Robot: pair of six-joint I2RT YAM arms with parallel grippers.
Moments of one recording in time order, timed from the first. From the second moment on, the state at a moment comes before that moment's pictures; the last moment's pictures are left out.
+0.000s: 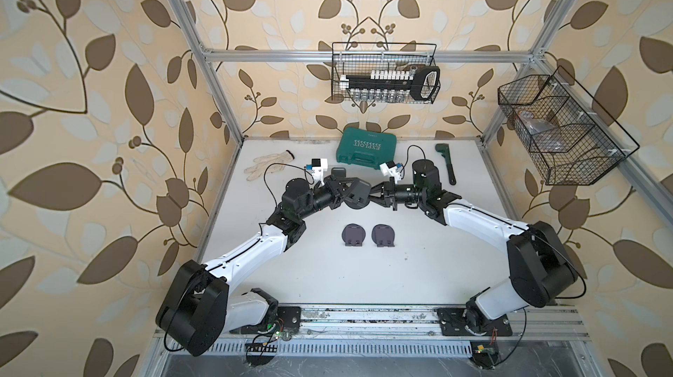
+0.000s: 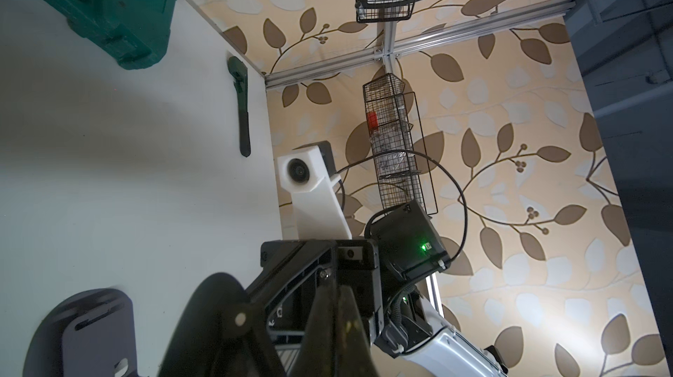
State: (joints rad) left arm -0.48 1.23 0.69 0.54 0.51 -1.33; right arm 0.46 1.59 0.92 0.28 -0.92 1.20
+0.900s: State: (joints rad) left arm -0.53 1.18 0.77 0.59 0.61 -0.83; right arm 0.41 1.51 0.98 0.18 -1.05 1.16
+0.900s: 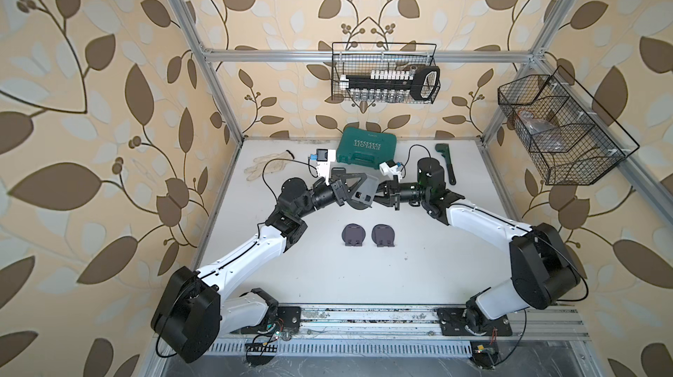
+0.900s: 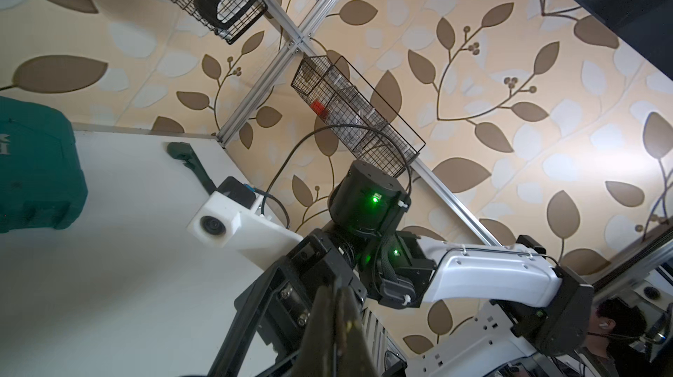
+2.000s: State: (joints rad) left arm -0.57 1.10 0.87 0.16 0.68 -0.60; right arm 0.33 1.45 0.91 0.06 -1.19 1.09
